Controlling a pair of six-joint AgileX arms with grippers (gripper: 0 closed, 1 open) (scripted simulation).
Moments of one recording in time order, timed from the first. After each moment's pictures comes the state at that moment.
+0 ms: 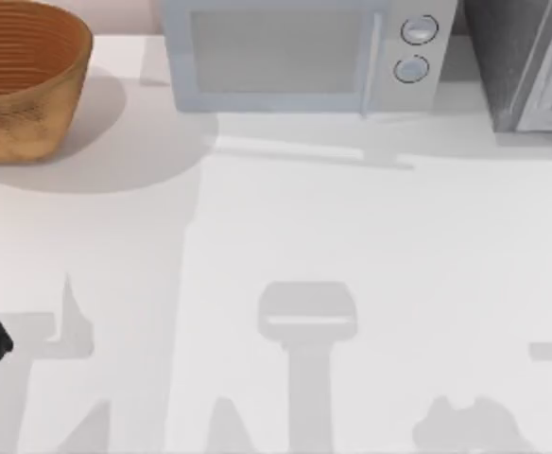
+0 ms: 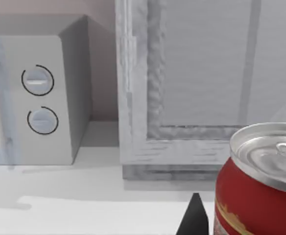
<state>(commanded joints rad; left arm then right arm) 0.00 0.00 0.00 0.00 0.00 0.00 0.00 0.01 0.00 0.00 0.00 0.00</state>
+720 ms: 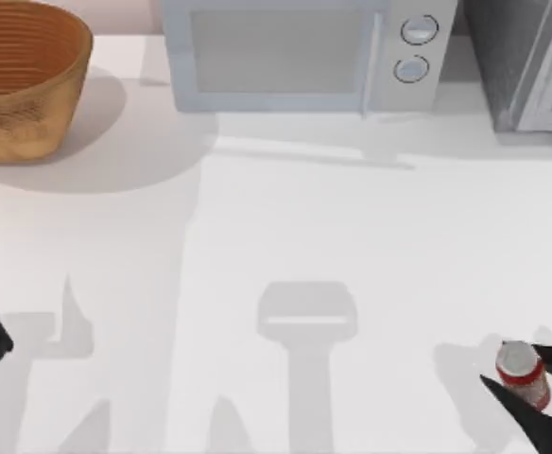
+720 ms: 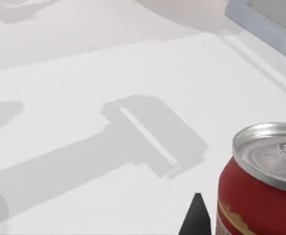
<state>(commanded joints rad) 0.00 0.00 0.00 0.00 0.00 0.00 0.60 0.25 0.08 -0.16 -0.19 -0.32</state>
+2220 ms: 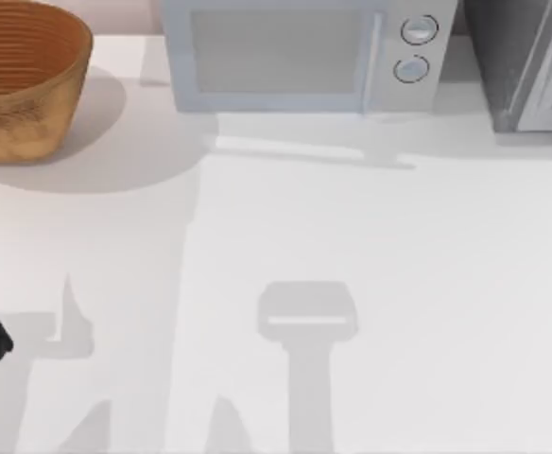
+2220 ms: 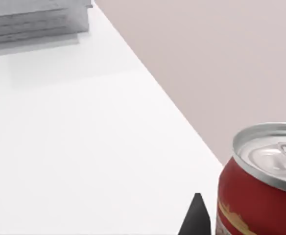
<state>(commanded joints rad) 0.00 0.00 0.00 0.00 0.00 0.00 4.23 1.71 0.59 -1.14 -1.32 -2.25</state>
